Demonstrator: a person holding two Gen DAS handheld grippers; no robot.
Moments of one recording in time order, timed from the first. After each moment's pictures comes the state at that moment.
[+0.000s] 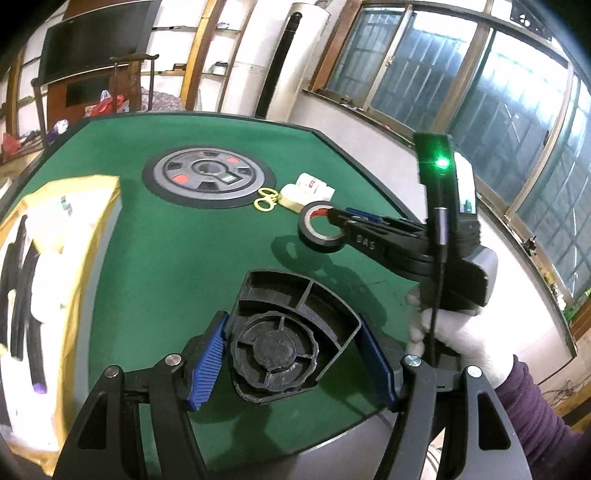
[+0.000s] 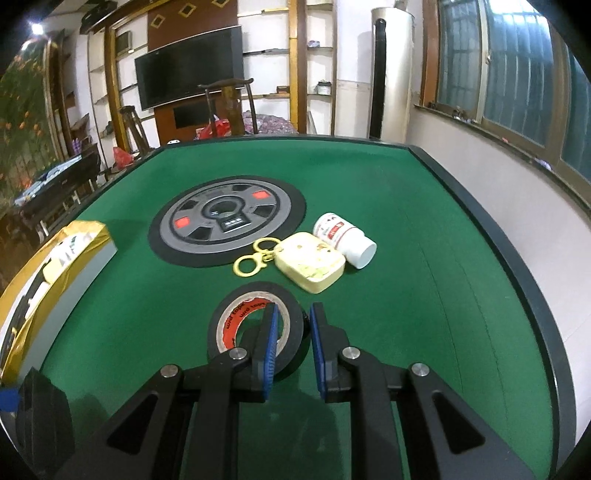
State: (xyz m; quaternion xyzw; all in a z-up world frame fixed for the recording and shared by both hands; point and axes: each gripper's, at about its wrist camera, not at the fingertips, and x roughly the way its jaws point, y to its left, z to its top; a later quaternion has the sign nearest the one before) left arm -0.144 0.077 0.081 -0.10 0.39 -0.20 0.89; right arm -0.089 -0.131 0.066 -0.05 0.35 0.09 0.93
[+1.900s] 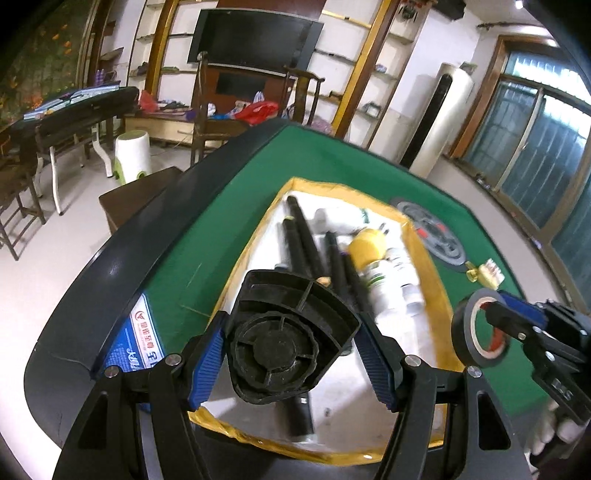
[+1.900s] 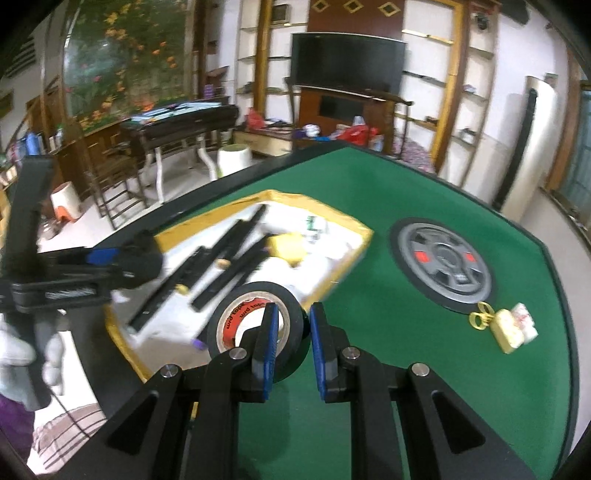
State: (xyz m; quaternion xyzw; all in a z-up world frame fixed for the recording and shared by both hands) left arm -0.175 0.322 0.044 -0.18 0.36 0.06 0.91; right arm -0.197 0.090 0.102 -0.18 0.33 0.32 0.87
